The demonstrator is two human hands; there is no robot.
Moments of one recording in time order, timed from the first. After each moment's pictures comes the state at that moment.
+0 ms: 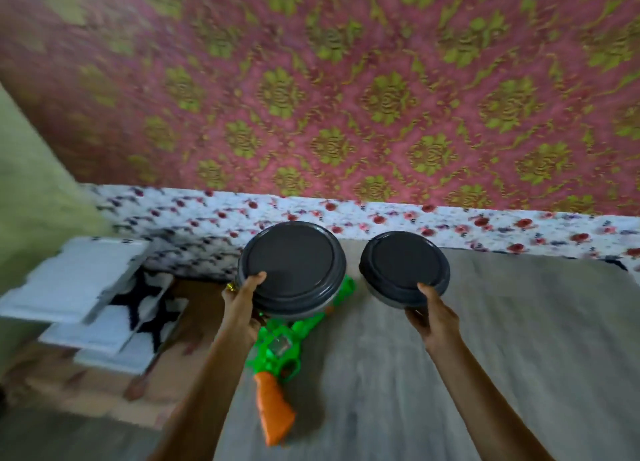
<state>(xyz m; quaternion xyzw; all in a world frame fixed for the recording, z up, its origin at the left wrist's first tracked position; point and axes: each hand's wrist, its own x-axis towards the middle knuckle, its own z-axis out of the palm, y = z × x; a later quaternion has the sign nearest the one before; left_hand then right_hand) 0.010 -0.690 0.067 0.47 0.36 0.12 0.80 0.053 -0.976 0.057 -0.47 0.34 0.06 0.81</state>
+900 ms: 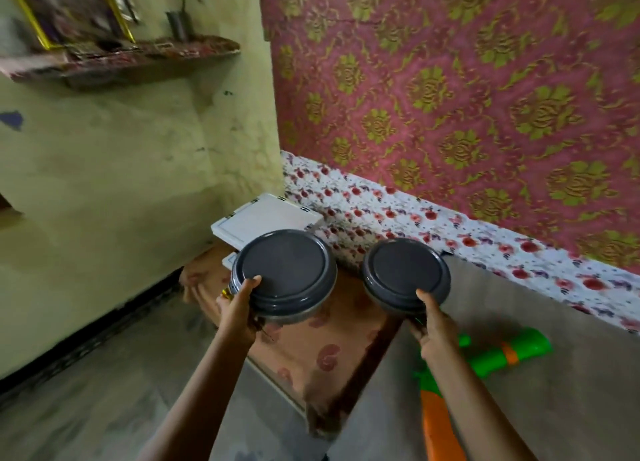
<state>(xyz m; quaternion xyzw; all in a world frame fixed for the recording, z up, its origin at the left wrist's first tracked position) -0.181 -0.431 0.062 0.35 0.46 0.28 0.77 -0.005 -0.665 0.056 -0.55 0.25 0.21 0.77</state>
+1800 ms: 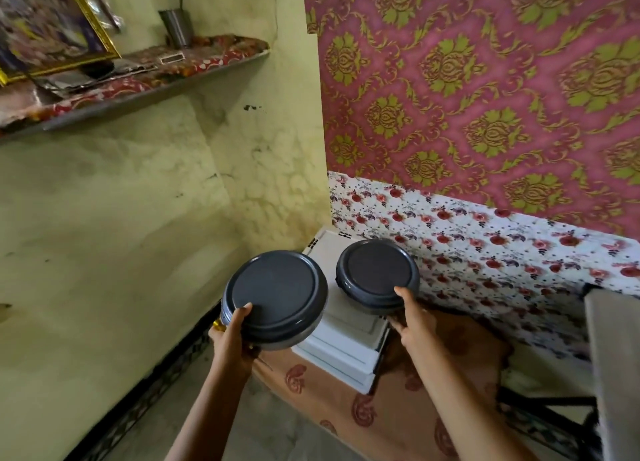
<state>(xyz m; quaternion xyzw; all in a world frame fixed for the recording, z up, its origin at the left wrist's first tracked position) -0.159 -0.081 0.029 0.38 0.50 0.27 0.72 0.022 -0.295 0.025 -0.51 0.31 0.24 0.77</state>
